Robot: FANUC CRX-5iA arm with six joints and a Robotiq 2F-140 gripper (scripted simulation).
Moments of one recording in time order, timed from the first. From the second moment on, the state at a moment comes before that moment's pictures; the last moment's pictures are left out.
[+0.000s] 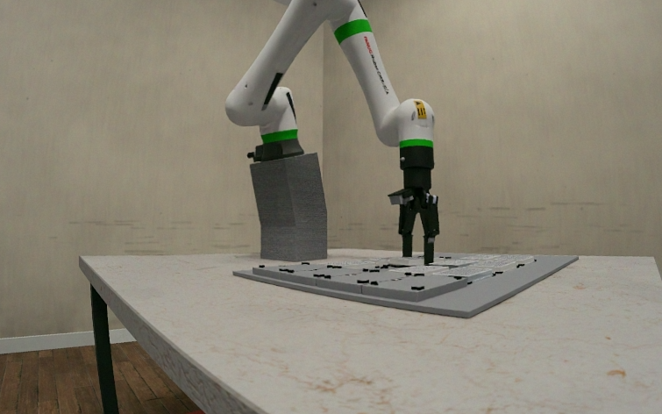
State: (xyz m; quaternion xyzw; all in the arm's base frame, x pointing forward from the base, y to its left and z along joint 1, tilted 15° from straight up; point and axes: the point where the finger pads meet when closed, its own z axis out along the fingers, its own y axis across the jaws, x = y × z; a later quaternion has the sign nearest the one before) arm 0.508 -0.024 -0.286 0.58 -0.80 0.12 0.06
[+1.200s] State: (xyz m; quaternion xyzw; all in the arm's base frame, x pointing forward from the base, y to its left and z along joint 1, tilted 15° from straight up) arm 0.508 -0.018 -0.265 0.58 -0.80 0.12 0.06
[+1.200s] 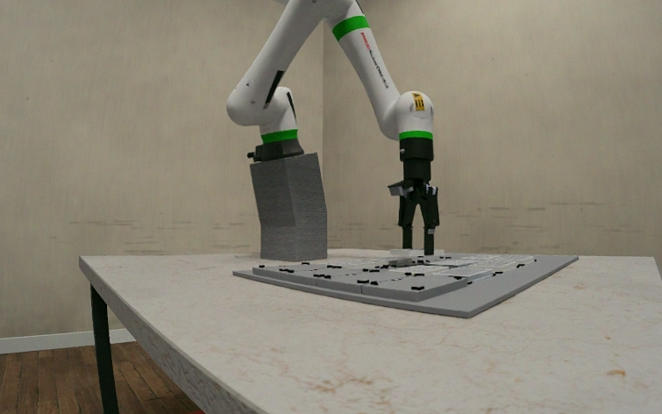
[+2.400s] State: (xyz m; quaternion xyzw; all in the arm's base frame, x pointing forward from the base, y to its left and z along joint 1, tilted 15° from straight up) arm 0.509 -0.005 -0.258 0.69 -0.71 0.11 0.08
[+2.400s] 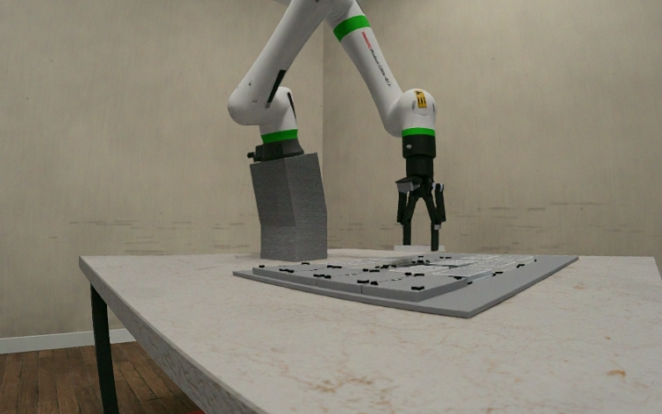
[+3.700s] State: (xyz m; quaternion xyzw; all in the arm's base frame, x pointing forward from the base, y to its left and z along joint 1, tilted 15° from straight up) arm 0.510 -0.012 -0.281 0.69 -0.71 0.11 0.08
